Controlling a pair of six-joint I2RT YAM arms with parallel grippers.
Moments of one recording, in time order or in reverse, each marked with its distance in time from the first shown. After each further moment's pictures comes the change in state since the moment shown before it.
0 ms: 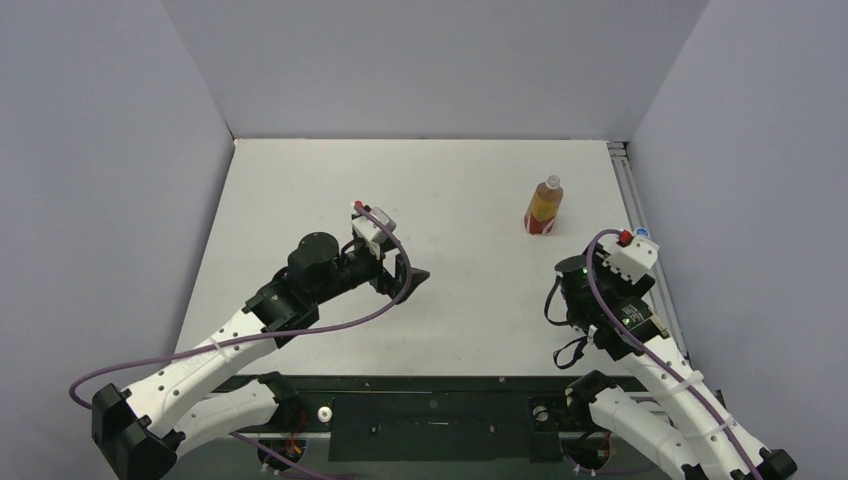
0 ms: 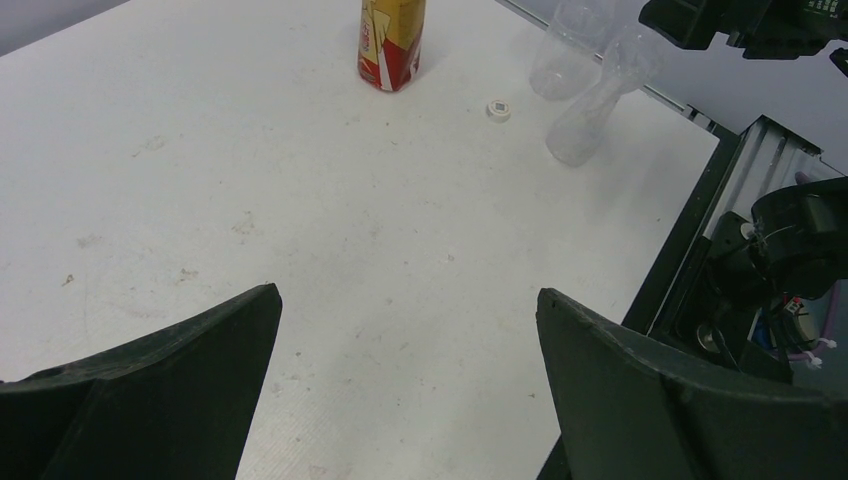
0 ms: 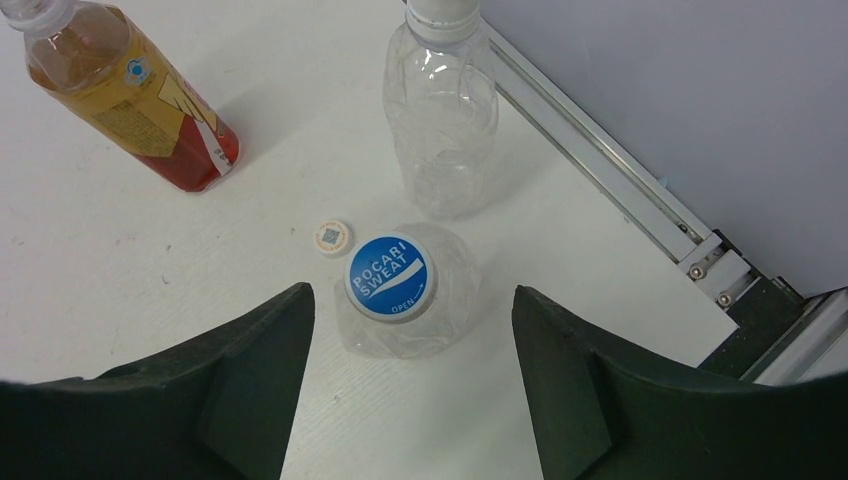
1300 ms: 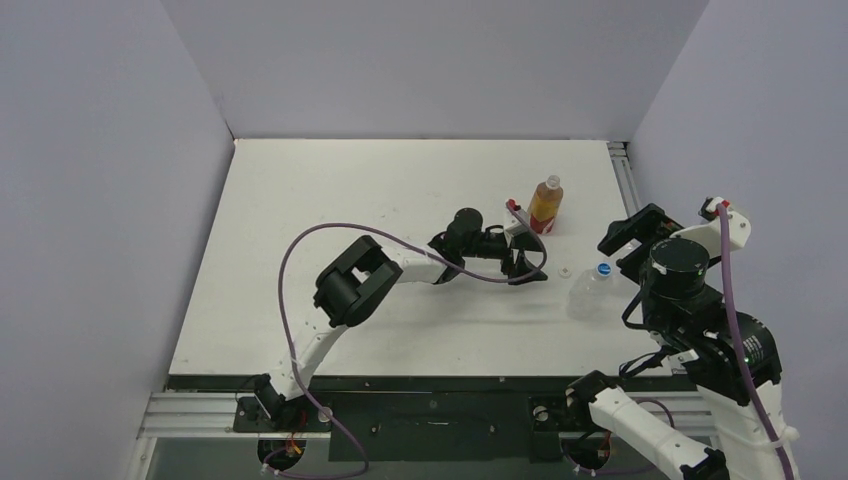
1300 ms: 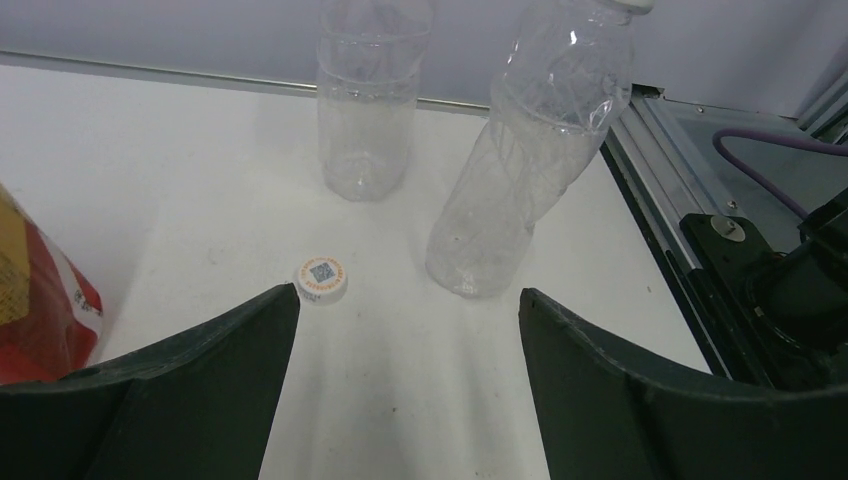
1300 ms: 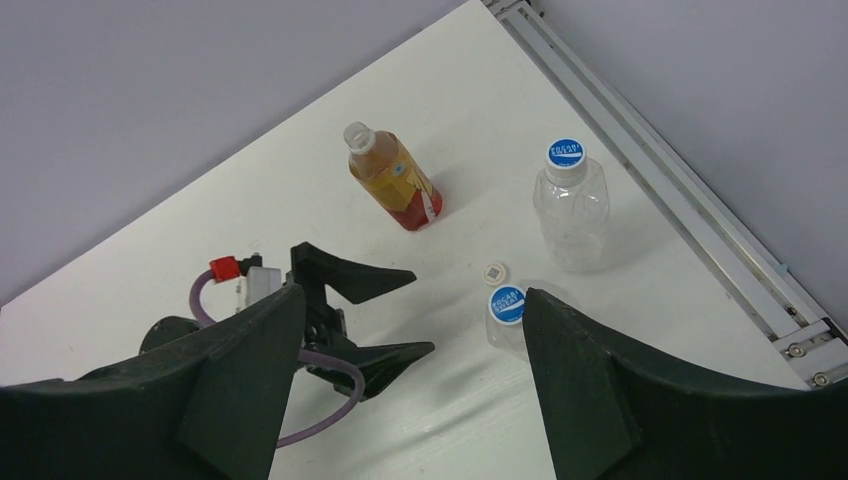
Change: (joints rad) left arm -0.116 1.407 0.738 0.885 0.588 -0.070; right arm -0.016 0.013 0.638 -0.200 -0.253 -0.143
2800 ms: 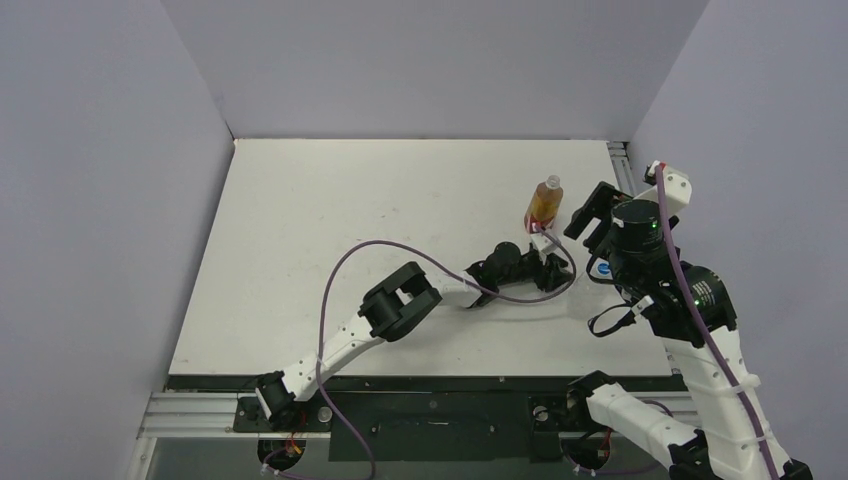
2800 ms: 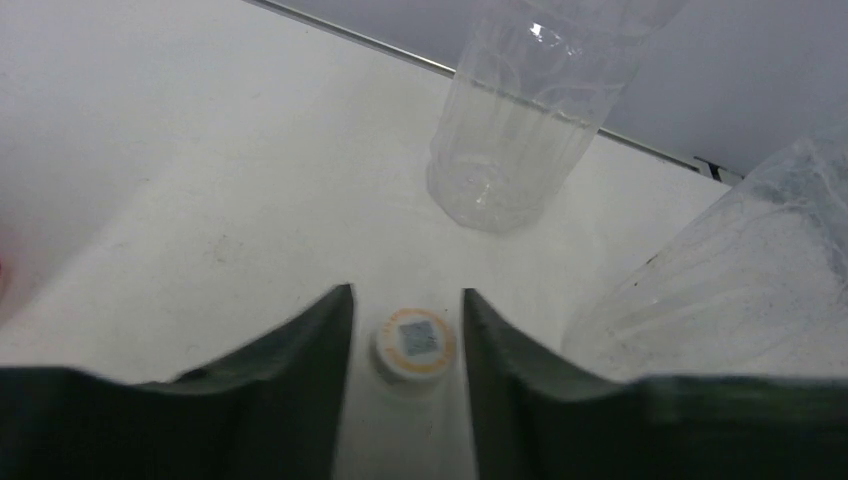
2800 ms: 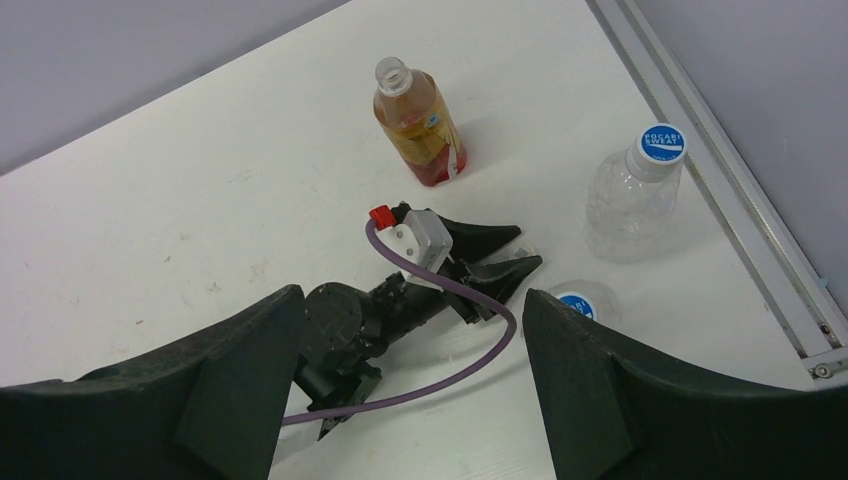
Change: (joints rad) left arm -0.138 0.443 0.464 -0.007 -0.444 -0.097; right arm -0.068 0.153 -0.009 0.078 -0.190 -0.093
